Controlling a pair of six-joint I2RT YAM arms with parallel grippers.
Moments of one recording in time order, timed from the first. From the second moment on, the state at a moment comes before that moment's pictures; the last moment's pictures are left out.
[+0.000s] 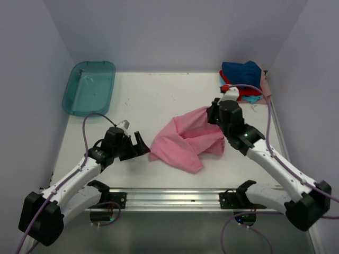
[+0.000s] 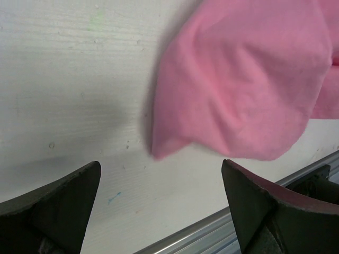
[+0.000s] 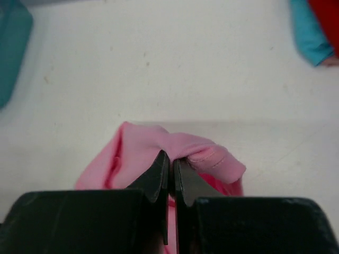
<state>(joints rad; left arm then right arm) -0.43 0.90 0.45 -0.36 0.19 -0.73 0.58 1.17 0.95 -0.26 0.31 0.43</state>
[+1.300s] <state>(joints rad) -0.81 1.95 1.12 0.15 0.18 -0.76 0.58 0.76 0.88 -0.43 0.43 0.37</state>
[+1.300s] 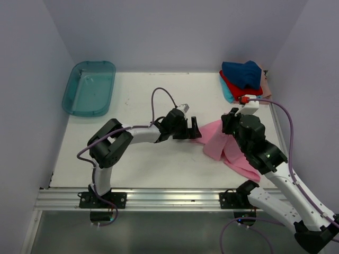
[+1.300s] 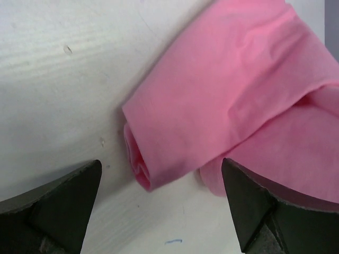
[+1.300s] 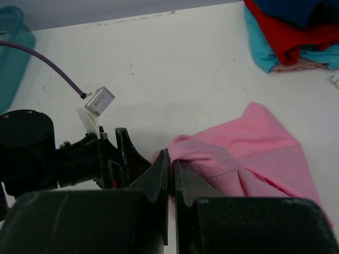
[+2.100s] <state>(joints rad) -0.83 1.94 1.06 0.25 0.18 -0.78 0.58 0.72 0.83 -0.43 0.43 0.36</state>
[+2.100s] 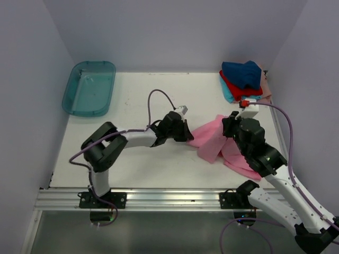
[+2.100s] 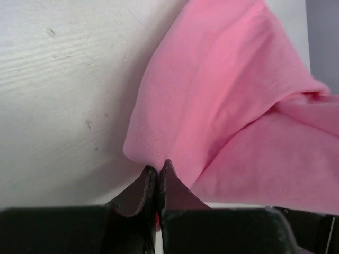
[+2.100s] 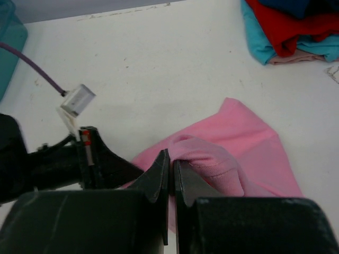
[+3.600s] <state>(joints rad) -0.83 0.81 1.23 -0.52 -0.95 -0.38 0.58 0.50 0.84 -0.39 0.84 0.37</state>
